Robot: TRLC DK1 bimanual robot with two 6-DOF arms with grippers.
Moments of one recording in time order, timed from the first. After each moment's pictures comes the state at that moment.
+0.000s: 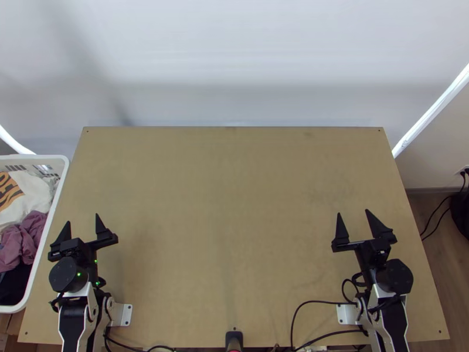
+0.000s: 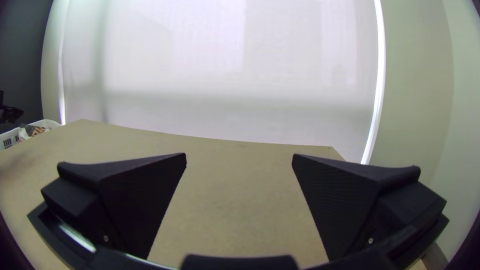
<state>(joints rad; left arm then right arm) 0.10 0.01 0.09 -0.11 -0.27 0.03 0.08 0.00 0.01 0.02 -0.05 -0.03</state>
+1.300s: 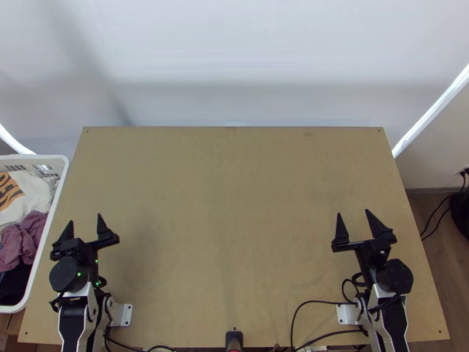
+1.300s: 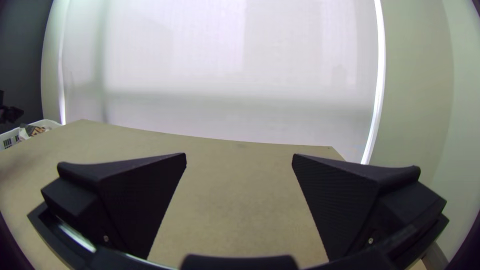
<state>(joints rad) 0.09 0.01 0.09 -0.12 -0.23 -0.02 0.08 0.00 0.01 0.02 -0.05 -0.03</state>
